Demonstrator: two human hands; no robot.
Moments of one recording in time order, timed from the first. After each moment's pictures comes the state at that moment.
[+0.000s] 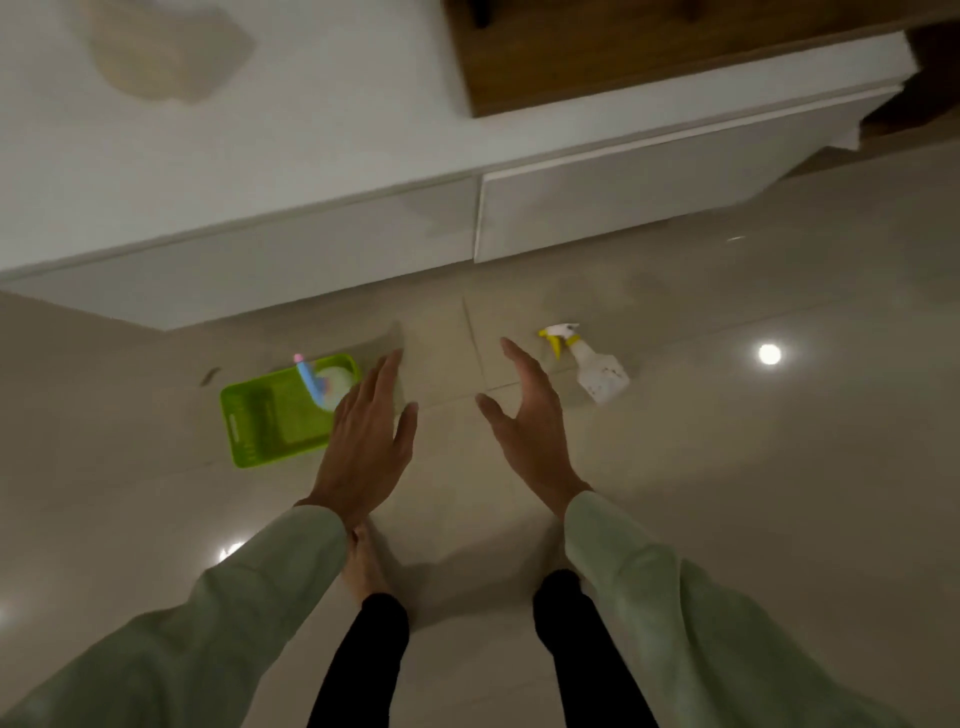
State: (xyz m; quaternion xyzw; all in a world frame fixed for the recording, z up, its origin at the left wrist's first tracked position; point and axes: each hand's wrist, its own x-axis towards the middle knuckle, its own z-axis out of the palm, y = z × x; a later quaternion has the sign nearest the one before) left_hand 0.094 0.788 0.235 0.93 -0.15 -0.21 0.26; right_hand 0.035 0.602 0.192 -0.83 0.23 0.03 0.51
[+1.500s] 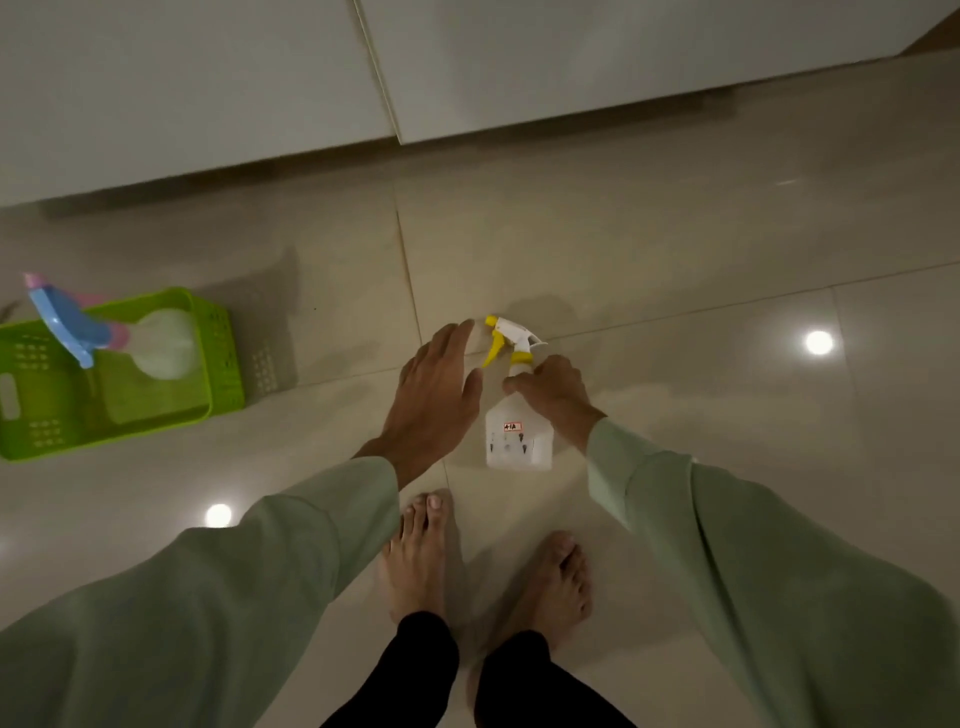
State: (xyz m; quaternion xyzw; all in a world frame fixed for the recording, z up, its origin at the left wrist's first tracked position) left_hand 0.064 0.600 -0.054 0.92 -0.13 -0.28 0.25; right_hand 0.034 0.447 -0.137 -0.75 0.43 0.31 0.40
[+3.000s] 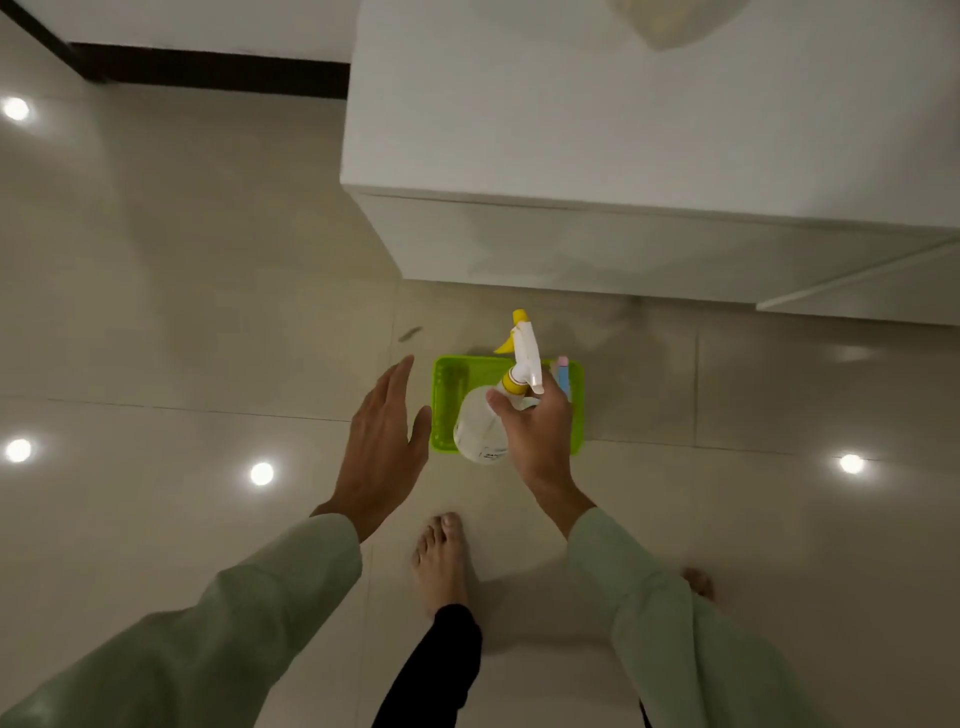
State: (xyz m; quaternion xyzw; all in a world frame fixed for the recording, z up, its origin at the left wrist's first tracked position) left_hand 0.170 1.125 0.134 0.92 0.05 -0.20 0.32; right_hand 0.175 0.955 0.088 -0.77 0.28 0.08 0.57
